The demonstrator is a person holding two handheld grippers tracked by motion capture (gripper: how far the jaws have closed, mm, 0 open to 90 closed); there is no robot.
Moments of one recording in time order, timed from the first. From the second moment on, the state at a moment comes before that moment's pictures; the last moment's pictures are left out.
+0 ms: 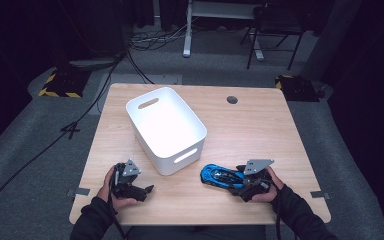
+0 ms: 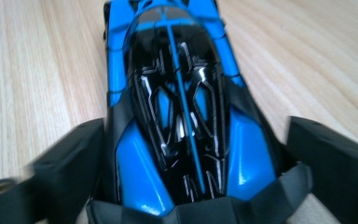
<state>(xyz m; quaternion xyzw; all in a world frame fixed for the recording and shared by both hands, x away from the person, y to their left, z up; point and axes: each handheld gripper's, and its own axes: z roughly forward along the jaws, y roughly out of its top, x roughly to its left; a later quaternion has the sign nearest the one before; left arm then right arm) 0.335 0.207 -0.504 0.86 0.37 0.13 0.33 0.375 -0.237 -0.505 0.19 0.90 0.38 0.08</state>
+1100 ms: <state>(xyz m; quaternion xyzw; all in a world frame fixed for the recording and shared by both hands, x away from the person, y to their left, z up) 0.314 0.188 -0.412 0.81 0.26 0.22 0.47 0.363 -0.306 -0.503 0.26 0.87 0.40 0.11</state>
